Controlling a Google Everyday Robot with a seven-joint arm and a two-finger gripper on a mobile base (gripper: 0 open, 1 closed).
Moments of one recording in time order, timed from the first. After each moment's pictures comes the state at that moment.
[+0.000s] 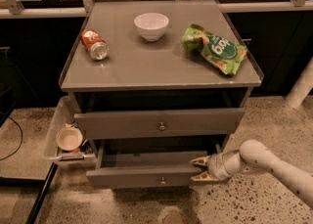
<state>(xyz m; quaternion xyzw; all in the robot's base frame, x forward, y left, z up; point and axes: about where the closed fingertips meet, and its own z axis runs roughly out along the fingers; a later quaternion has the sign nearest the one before) 0.524 -0.188 0.400 -0.71 0.59 0.18 0.35</state>
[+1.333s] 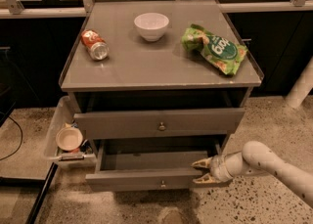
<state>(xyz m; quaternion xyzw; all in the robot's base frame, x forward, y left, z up) 0.510 -0.193 0.407 -0.71 0.58 0.17 0.34</state>
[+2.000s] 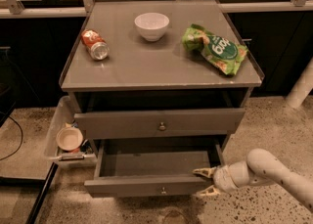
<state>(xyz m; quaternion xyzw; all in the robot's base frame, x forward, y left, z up) 0.466 -0.195 0.400 -0.73 0.55 0.21 0.34</state>
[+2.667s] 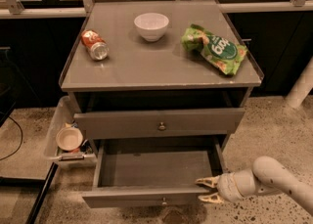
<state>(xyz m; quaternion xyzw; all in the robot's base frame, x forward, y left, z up) 0.427 -0.201 0.405 -0.74 0.53 0.21 0.34</state>
